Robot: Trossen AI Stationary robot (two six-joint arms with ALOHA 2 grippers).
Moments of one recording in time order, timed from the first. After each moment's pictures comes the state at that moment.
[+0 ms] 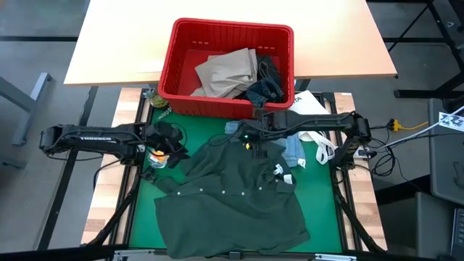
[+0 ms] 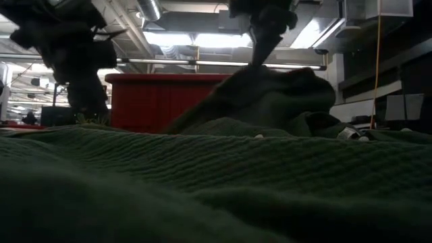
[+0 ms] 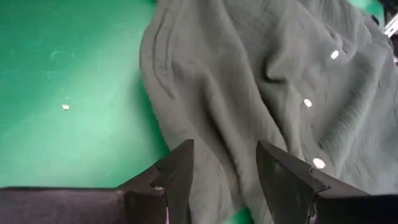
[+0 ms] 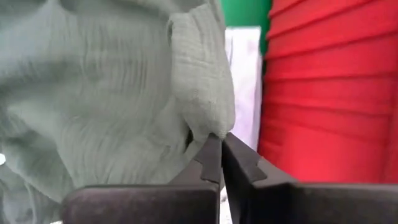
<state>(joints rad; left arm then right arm) 0.20 0.78 0.38 -0.37 0.20 -0.47 0.01 1.81 1.75 -1.18 0.30 -0.13</state>
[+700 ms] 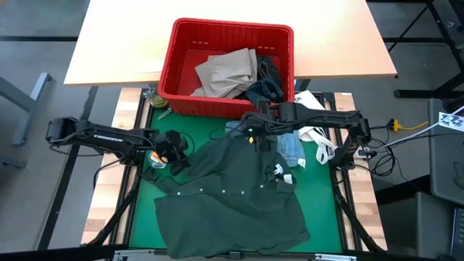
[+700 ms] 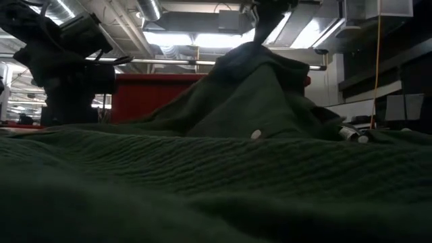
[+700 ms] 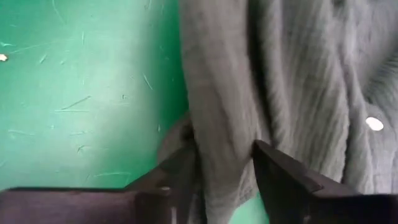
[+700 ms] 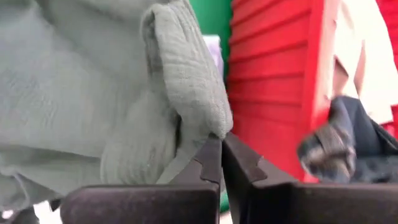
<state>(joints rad) 0.12 1.01 0.31 -0.22 0.21 -0.44 0.01 1.81 1.93 -1.35 0.39 -0.15</state>
